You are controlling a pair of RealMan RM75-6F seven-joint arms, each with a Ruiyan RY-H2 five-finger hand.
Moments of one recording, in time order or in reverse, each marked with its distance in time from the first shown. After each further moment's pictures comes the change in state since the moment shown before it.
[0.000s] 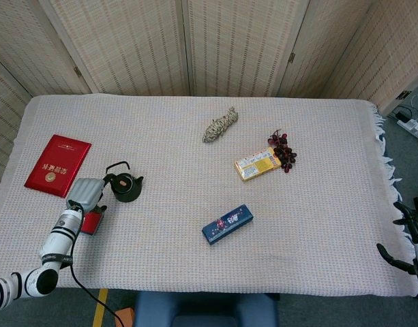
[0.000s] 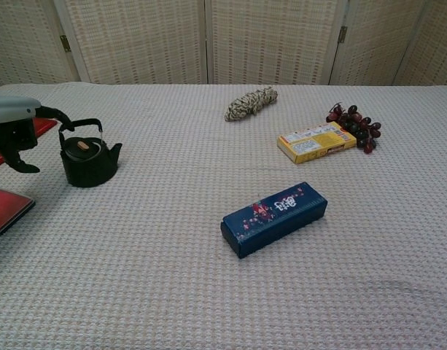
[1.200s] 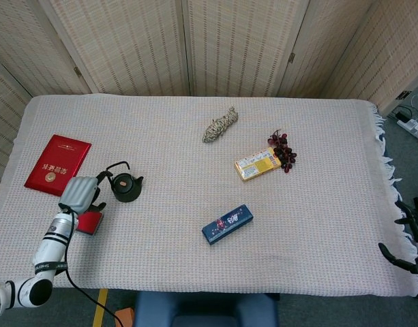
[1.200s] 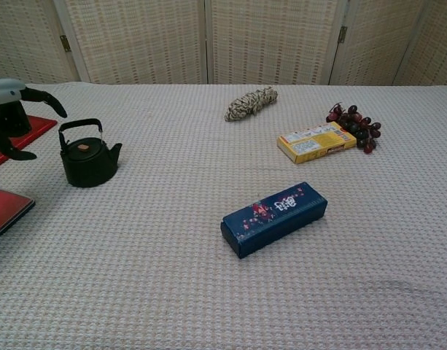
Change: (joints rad) left arm 0.087 0.045 -0.034 -0.084 0.121 0.139 -0.128; right arm 0.006 0.031 -0.001 -0.017 0.004 -0.019 0.019
